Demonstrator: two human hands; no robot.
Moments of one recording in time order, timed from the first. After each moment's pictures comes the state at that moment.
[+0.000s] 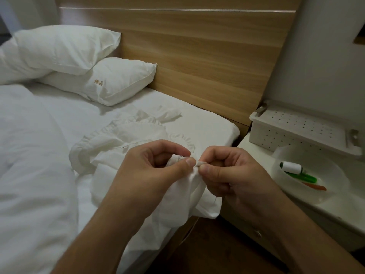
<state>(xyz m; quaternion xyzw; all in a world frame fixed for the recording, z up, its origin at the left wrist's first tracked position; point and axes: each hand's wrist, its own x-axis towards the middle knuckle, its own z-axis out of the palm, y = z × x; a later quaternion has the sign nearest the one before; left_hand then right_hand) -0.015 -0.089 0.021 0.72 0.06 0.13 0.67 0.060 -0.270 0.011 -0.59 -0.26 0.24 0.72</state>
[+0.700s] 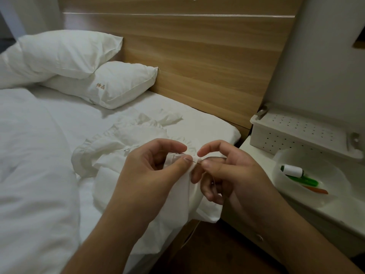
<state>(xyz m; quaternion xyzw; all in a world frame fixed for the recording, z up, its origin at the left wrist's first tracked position) -0.015 -0.091 0.019 0.74 0.07 0.18 0.65 0.053 -0.267 0.019 -0.64 -0.23 0.20 0.71</state>
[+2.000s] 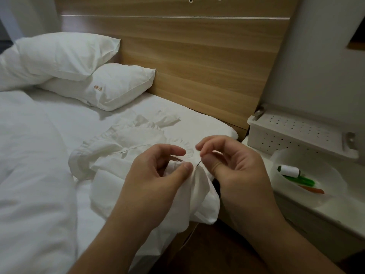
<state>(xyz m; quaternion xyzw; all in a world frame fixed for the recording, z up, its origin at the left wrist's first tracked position) -0.012 -0.100 0.014 0.74 0.09 0.16 0.64 0.036 -0.255 0.022 -0.71 -0.21 -0.04 0.68</state>
